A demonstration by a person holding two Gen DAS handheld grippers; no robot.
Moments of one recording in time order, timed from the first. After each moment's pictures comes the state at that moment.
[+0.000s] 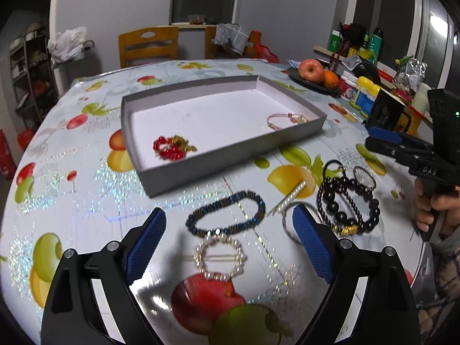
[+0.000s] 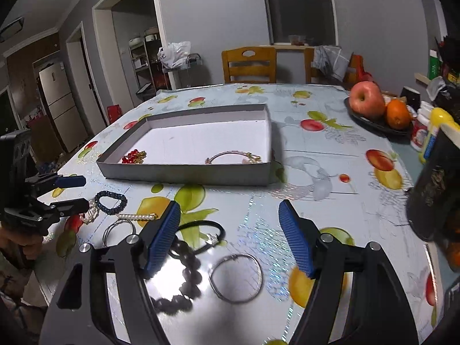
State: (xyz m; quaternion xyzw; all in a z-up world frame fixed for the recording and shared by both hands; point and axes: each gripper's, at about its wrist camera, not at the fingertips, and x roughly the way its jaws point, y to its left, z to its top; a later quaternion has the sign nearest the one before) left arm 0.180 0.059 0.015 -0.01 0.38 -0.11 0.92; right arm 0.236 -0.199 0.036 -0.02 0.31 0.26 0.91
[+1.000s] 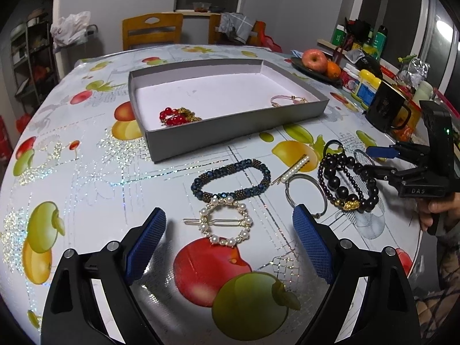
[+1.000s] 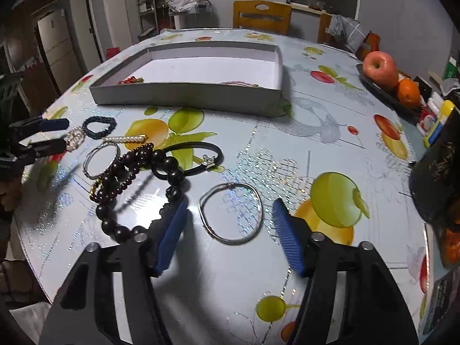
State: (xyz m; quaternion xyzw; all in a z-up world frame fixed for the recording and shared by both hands) left arm 0.166 0.069 0.001 -0.03 0.40 -0.11 0.91; right arm 0.230 -0.189 -0.002 -0.12 0.41 0.27 0.86
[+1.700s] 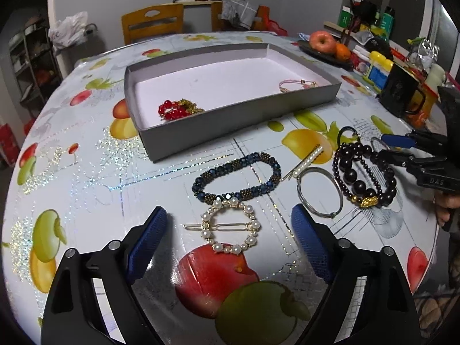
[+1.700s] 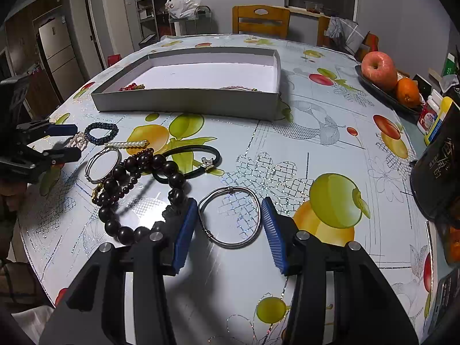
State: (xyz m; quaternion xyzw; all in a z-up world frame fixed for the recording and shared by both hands) left arm 0.181 0.059 -0.005 0.01 0.43 -0.09 0.90; right arm 0.228 -0.194 -0.001 -0.10 0.40 0.27 0.87
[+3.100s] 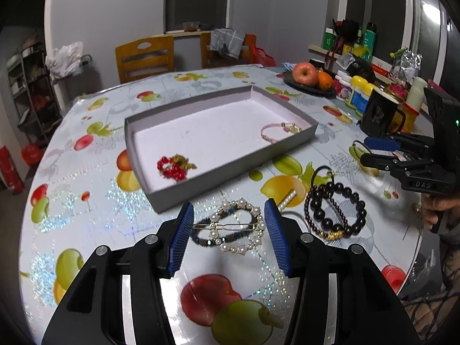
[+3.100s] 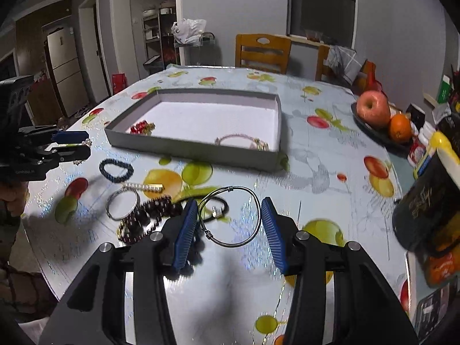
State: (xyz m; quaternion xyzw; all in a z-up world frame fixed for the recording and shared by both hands) left arm 0.174 0.052 0.048 0.02 0.36 -0.11 0.92; right arm 0.223 -0.185 0.047 -0.10 0.34 0.28 0.89
